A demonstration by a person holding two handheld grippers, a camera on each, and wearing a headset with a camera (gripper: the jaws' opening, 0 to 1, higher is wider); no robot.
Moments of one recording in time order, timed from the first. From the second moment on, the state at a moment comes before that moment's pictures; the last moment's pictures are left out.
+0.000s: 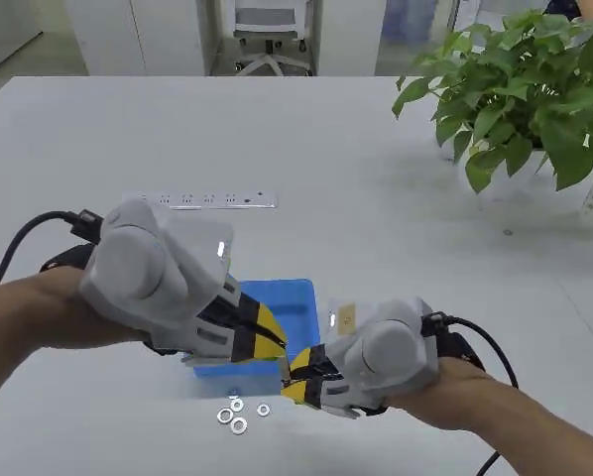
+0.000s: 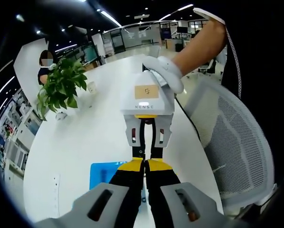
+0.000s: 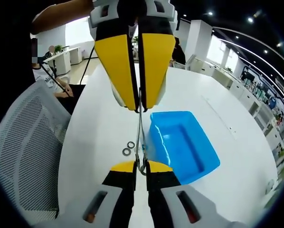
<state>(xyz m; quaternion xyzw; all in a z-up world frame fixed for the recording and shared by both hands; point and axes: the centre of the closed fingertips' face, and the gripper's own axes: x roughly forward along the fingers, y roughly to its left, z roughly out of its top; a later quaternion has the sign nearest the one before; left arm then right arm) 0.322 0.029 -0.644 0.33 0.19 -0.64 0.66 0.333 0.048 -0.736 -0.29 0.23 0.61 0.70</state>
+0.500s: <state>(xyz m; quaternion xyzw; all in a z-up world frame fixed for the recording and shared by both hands) 0.345 0.035 -0.630 0.34 0.18 -0.63 0.67 0.359 0.056 -0.722 -0.29 0.22 0.60 0.71</state>
